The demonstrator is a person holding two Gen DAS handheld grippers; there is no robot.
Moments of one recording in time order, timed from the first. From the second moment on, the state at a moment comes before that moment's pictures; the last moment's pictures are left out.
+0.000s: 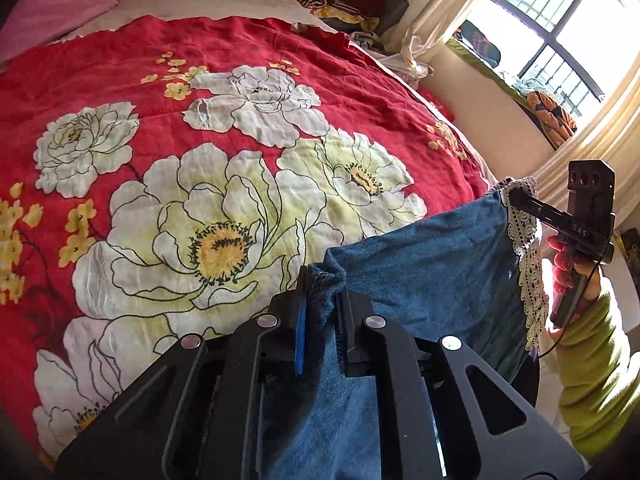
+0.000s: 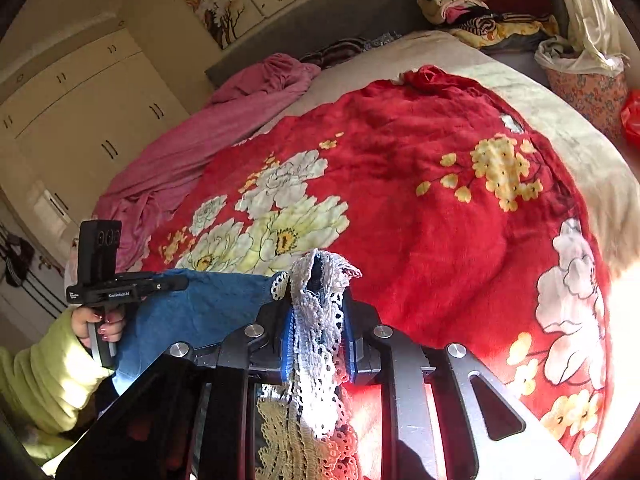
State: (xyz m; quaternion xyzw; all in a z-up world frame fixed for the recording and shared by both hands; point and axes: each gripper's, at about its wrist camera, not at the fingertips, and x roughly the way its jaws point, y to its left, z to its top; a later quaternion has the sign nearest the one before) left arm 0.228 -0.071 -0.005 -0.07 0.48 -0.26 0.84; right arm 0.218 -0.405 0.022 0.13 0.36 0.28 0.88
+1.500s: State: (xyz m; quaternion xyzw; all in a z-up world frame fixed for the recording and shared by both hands) left arm 0.000 0.117 0.010 -0.20 0.42 -0.02 0.89; right arm 0.071 -0.411 -0.015 0.19 0.40 0.14 0.89
